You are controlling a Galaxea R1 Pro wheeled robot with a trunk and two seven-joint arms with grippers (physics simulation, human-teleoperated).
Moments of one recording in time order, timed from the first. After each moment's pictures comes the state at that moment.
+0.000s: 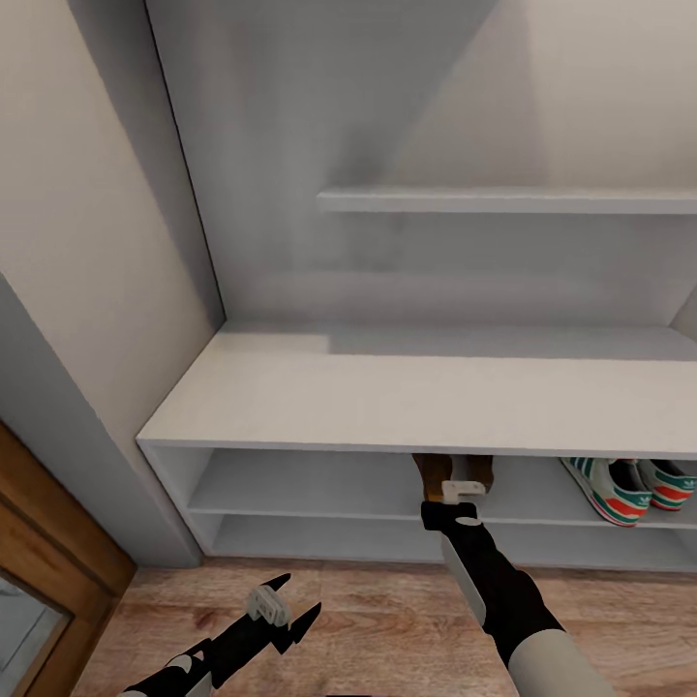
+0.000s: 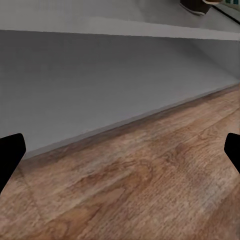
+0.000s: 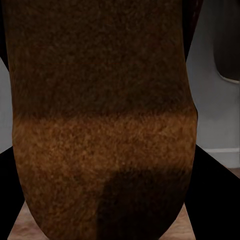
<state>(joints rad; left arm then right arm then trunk) -0.57 0.01 -0.12 -0.06 0.16 -0.67 -0.79 -0.55 0.04 0.17 -0.90 -0.15 0.43 -0.29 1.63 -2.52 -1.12</state>
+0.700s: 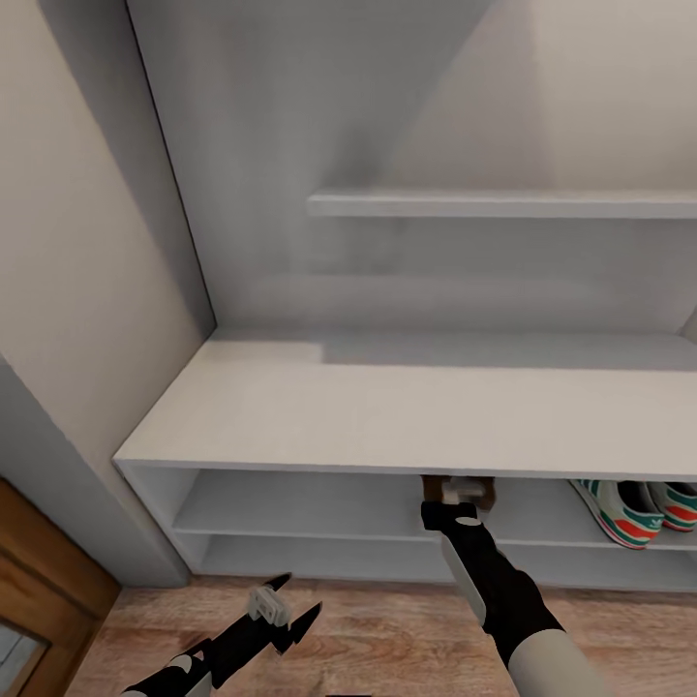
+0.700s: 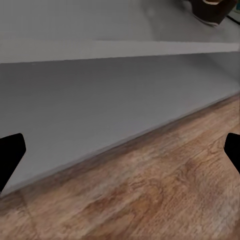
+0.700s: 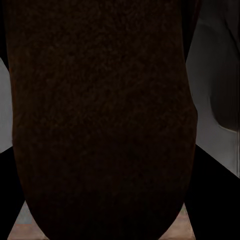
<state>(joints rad) -0.57 0.01 -0.12 -0.06 0.16 -0.67 -0.79 -0.55 0.04 0.17 -0.90 -0.15 0.43 -0.29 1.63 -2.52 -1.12</state>
